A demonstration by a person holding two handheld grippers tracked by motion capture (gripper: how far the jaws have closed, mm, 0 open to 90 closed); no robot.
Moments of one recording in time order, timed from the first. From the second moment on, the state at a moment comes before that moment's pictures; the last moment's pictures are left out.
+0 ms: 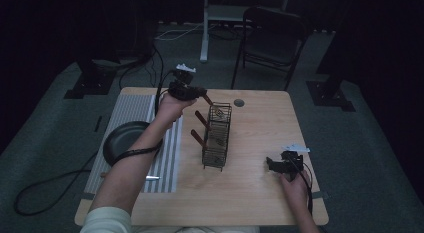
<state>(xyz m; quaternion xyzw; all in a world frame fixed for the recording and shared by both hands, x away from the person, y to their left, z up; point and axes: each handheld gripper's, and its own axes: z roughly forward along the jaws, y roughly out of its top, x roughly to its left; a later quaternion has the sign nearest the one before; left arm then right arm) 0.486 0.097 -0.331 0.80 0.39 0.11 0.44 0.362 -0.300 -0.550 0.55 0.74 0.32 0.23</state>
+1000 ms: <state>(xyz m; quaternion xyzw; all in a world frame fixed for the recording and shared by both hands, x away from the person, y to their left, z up) 0.473 0.182 -0.293 0.75 0.43 0.13 0.49 0.362 -0.300 -0.550 0.55 0.74 0.32 0.23</state>
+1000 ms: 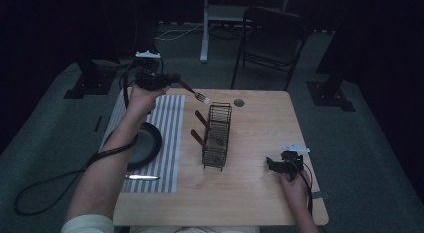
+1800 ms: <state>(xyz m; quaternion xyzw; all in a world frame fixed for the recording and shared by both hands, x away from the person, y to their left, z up) 0.483 0.282 -0.341 0.72 0.54 0.16 0.42 0.362 -0.300 -0.550 0.55 0.74 0.32 0.23</state>
